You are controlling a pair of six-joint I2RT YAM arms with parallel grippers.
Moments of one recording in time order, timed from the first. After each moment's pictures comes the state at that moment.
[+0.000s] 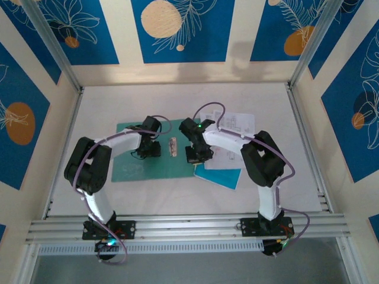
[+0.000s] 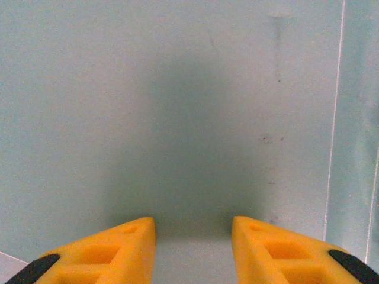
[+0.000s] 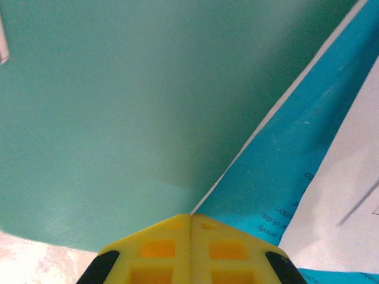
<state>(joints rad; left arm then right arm) -0.45 1.79 1.08 -0.59 -0.04 -0.46 0.75 1.96 1.42 -0.96 -0.09 0.58</state>
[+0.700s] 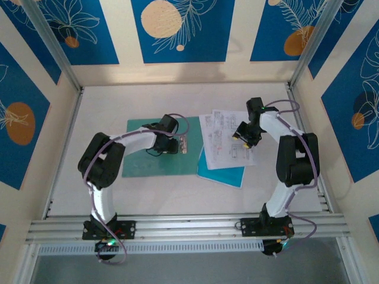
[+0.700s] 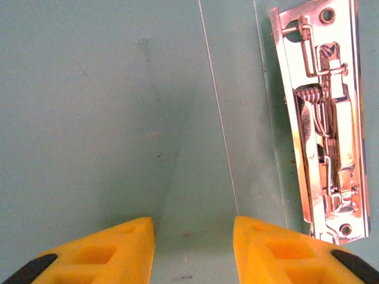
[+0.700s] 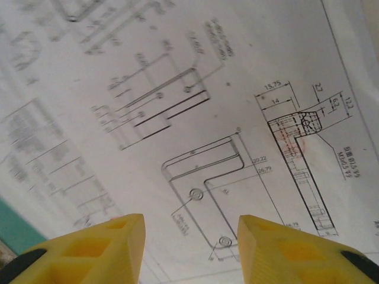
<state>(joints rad) -0.59 1.91 1.22 -0.50 0.00 -0.44 0.09 1.81 1.27 -0.87 -0.19 0.72</state>
